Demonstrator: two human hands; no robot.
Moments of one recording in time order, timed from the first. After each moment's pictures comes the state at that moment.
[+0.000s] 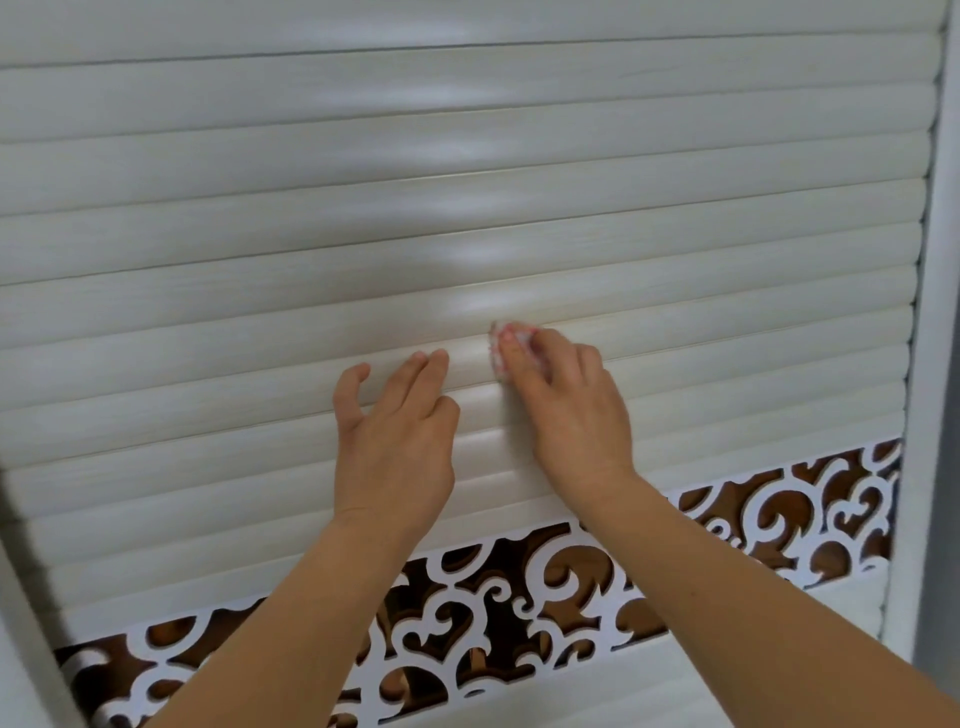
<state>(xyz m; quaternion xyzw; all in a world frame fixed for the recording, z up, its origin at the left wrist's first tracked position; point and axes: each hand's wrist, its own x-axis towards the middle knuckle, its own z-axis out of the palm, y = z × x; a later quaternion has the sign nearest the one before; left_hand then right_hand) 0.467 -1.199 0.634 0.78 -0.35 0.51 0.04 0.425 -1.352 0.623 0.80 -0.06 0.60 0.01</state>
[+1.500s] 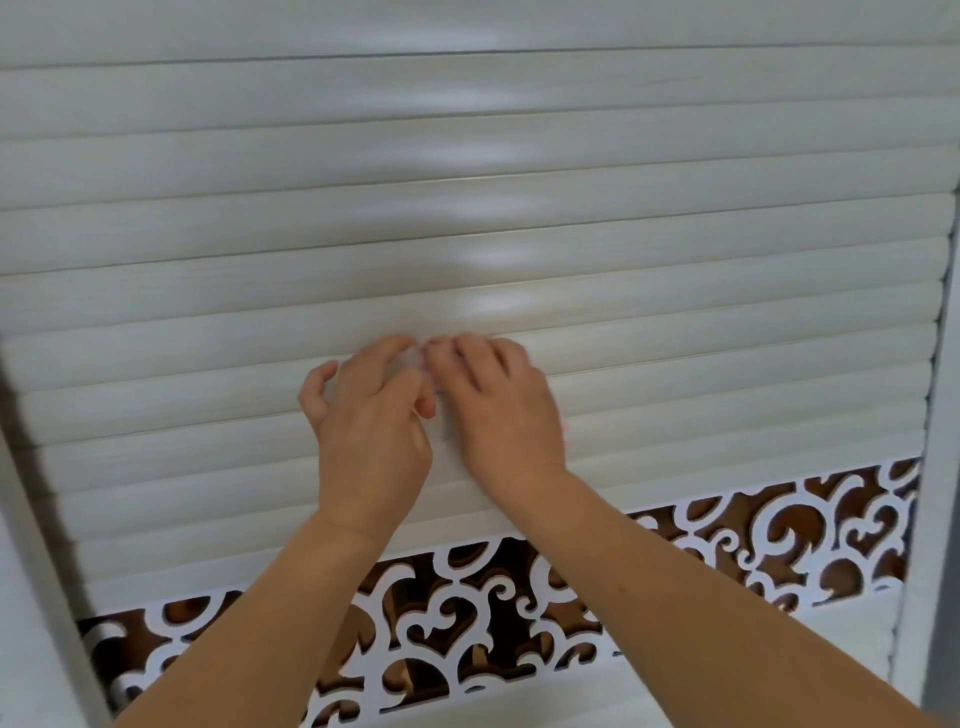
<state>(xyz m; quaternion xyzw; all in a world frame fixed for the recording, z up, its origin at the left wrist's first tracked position) 0.478 -1.186 0.637 0.73 -0.32 0.55 0.26 0.458 -1.307 0.632 0.78 0.06 0.62 0.00</state>
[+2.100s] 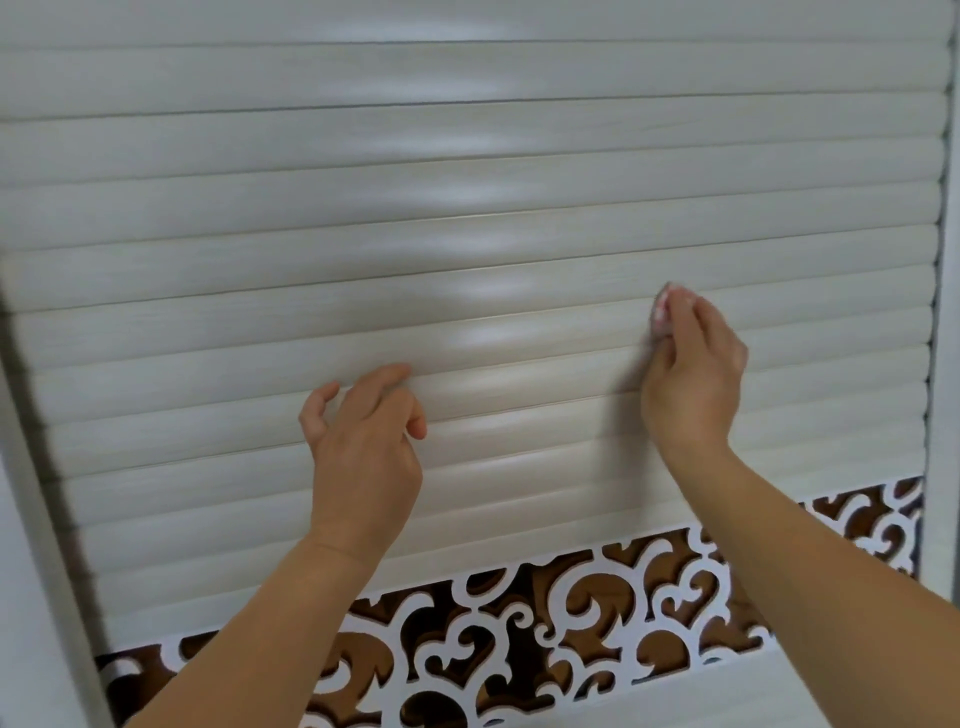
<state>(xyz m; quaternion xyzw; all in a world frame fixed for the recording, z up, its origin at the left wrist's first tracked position) 0.492 -1.166 0.643 0.71 -0.33 0.57 0.26 0.424 -1.418 0.660 0.69 -0.18 0.68 -0.18</state>
